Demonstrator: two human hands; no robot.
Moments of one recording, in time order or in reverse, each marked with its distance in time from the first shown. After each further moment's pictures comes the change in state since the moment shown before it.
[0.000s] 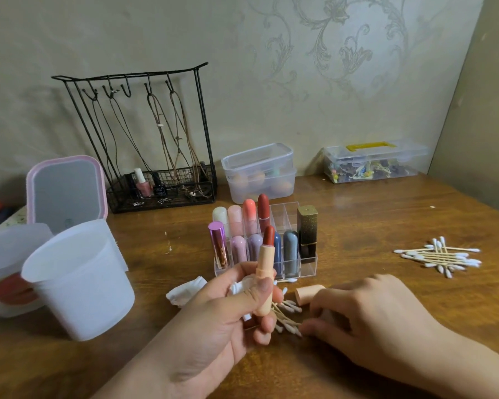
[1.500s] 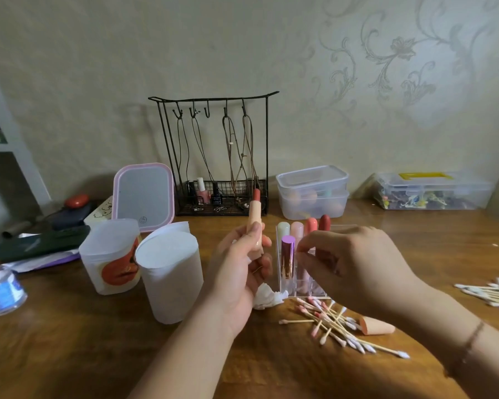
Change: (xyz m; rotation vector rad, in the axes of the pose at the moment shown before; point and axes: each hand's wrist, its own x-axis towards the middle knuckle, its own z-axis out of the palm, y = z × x) left_hand 0.007 0.050 -0.040 -0.105 0.361 0.424; right_hand 0.104 -0.056 -0.025 0.131 0.202 -0.060
